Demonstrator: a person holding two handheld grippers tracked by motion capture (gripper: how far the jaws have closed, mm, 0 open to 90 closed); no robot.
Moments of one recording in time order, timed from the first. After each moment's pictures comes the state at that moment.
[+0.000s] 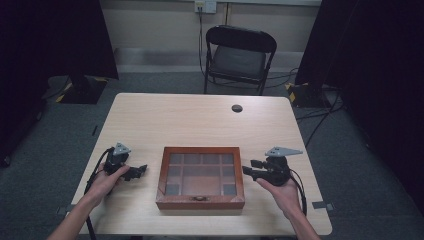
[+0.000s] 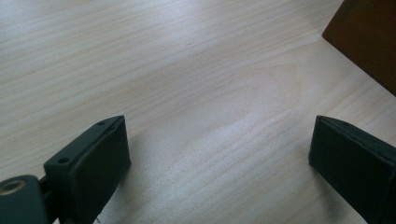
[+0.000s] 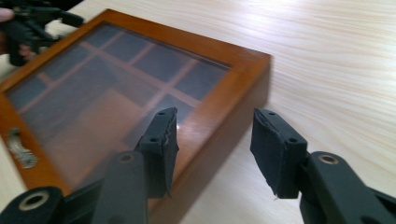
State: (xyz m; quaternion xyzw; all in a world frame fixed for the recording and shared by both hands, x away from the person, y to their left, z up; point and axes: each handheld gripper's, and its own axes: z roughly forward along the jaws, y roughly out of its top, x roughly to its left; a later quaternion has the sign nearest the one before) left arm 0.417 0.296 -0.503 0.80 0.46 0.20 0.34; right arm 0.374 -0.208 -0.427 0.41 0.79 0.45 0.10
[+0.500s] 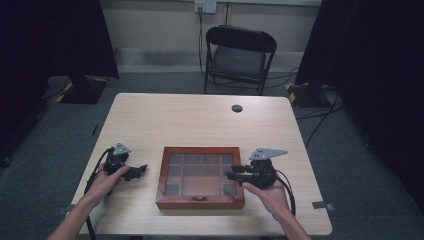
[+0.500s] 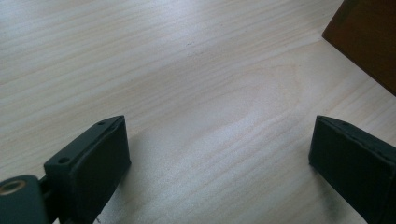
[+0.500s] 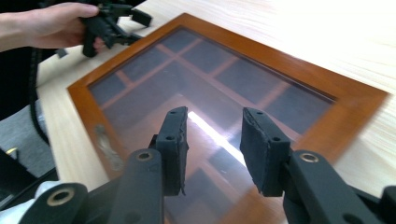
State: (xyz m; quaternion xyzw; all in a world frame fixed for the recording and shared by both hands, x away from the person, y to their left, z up) left arm 0.417 0.296 -0.502 0.80 0.46 0.20 0.34; right arm 0.361 -0.166 -0.412 0.33 0.81 0.47 0.05
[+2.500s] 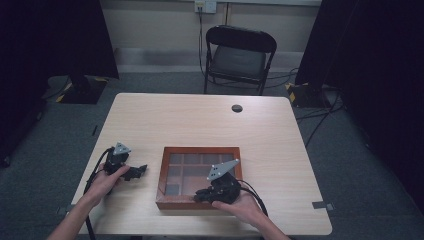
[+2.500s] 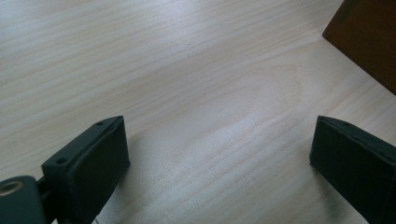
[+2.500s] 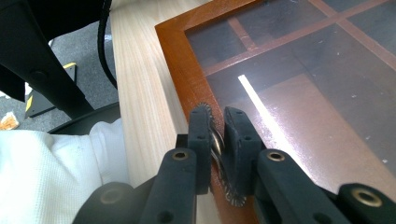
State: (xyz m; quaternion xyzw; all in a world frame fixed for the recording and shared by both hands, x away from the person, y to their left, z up) left arm 0.418 0.296 -0.503 0.80 0.46 0.20 0.34; right arm 0.343 -0.078 -0.436 0.18 0.89 0.41 -0.04
